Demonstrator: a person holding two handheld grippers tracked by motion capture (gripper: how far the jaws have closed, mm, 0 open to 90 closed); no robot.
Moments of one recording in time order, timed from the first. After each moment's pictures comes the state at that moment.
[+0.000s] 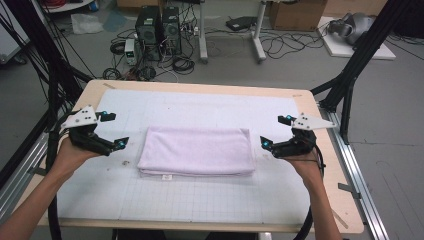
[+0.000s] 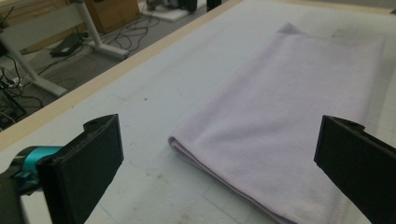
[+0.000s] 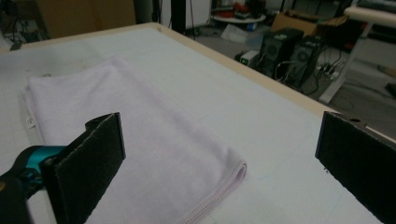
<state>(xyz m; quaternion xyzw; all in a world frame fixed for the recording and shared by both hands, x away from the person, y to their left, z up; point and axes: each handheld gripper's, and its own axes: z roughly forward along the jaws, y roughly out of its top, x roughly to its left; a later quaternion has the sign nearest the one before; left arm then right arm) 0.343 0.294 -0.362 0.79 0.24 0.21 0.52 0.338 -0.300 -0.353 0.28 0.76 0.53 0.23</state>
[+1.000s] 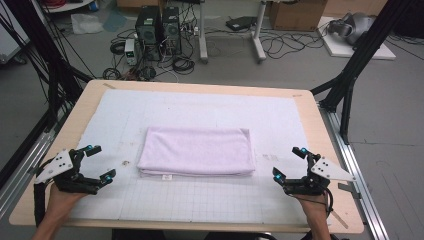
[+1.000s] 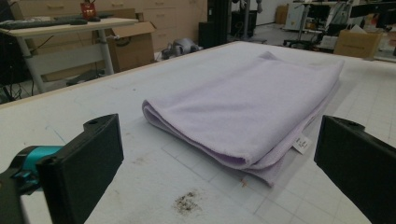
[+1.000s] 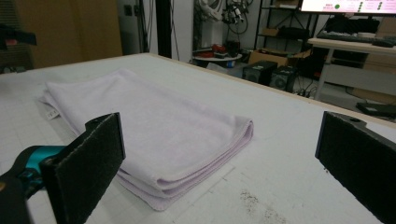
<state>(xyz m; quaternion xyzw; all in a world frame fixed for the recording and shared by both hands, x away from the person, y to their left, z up) 0.265 0.322 -0.434 0.71 0.26 0.23 0.61 0.257 -0.331 -0.417 0.31 0.69 0.59 0.27</state>
